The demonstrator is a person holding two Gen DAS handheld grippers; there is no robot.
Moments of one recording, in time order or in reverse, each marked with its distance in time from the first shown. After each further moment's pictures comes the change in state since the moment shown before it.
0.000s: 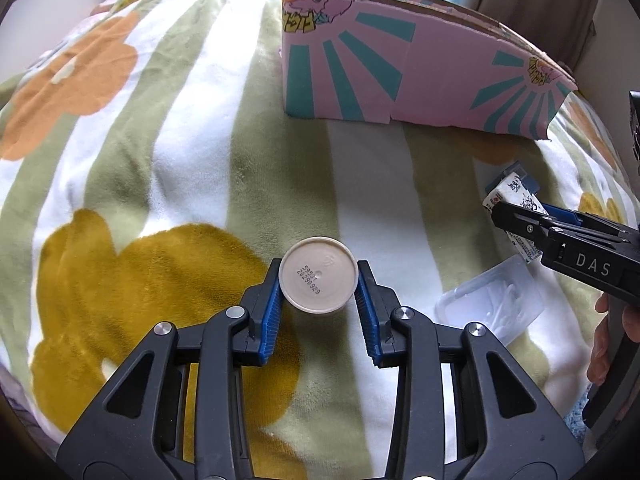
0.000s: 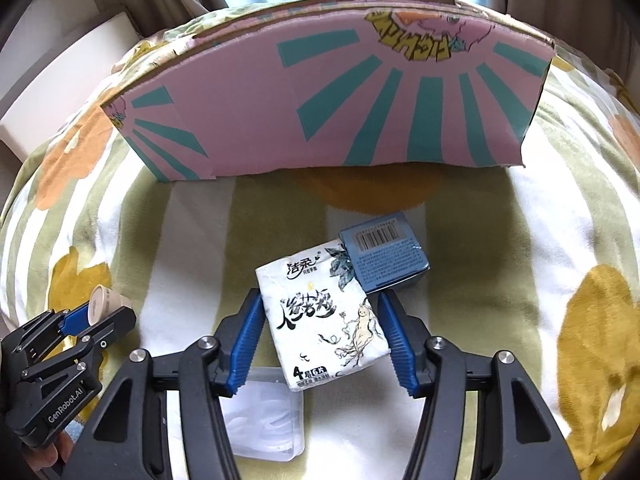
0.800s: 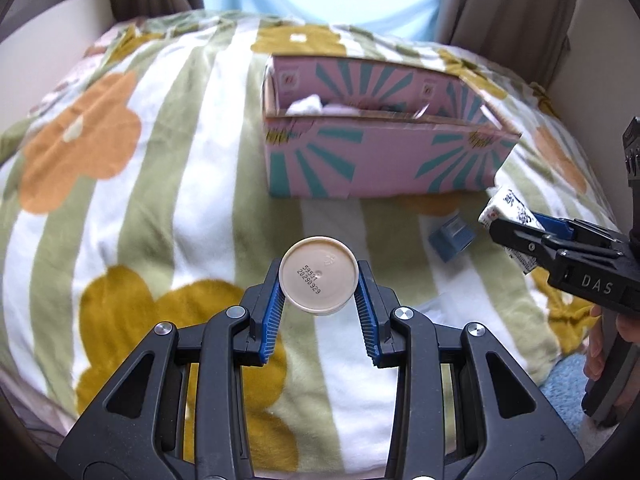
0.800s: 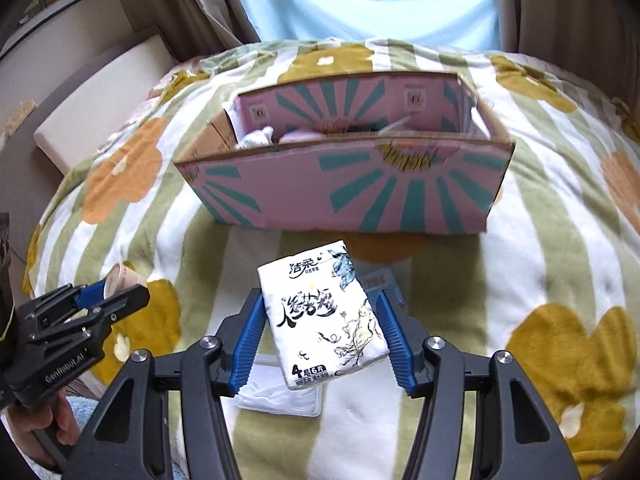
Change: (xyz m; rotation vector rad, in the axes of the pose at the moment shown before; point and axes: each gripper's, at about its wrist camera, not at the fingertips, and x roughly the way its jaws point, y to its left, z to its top) left arm -0.086 -0.022 0.055 0.046 -0.086 -0.053; right arm -0.065 0.049 0.036 -0.049 -0.087 0.071
